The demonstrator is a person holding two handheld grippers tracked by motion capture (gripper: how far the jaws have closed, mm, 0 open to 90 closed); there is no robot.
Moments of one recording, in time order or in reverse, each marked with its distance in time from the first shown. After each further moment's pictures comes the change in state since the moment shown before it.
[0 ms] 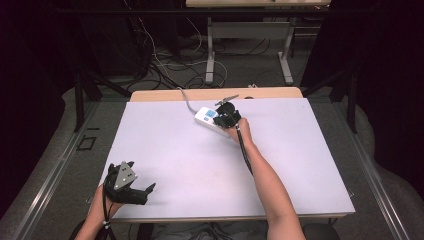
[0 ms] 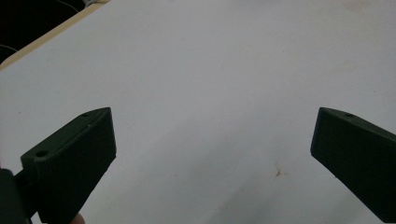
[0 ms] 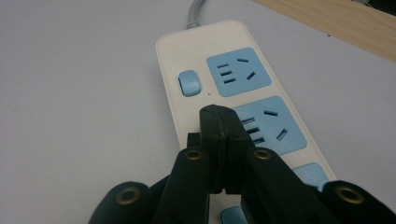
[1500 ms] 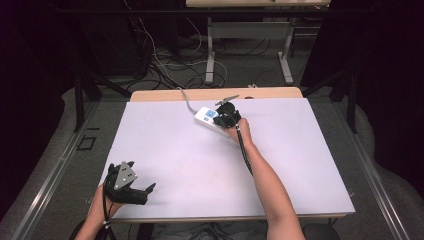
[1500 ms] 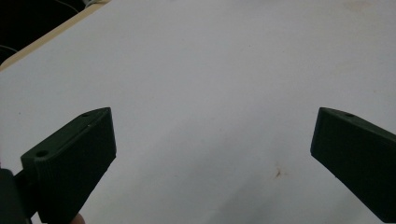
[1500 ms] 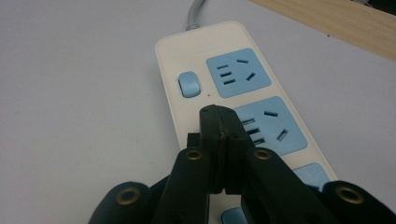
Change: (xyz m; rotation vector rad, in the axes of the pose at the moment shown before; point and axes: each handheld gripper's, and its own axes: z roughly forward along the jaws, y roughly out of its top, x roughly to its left) left arm 0.000 0.000 0.000 -0.003 -0.004 0.000; right arm 0.000 0.000 0.000 -0.006 0.005 0.013
